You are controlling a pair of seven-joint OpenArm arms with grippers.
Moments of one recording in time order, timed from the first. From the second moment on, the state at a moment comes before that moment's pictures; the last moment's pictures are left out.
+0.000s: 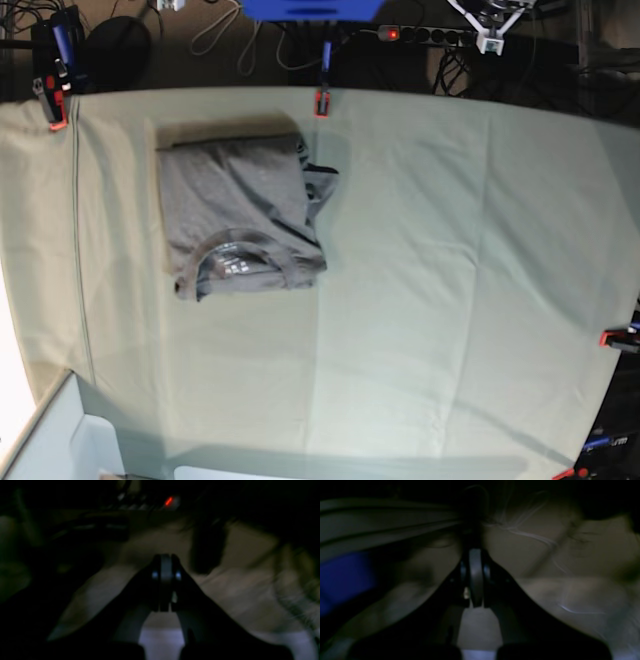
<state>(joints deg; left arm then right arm) 9.0 -12.2 -4.2 12.0 1.5 -13.6 -5.3 -22.7 0.0 33.9 22.4 -22.5 14.7 18.6</state>
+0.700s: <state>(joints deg) 9.0 -7.9 -2.1 12.0 1.7 -9.8 -5.7 -16.7 3.9 34.0 5.8 -24.5 -18.6 27.3</state>
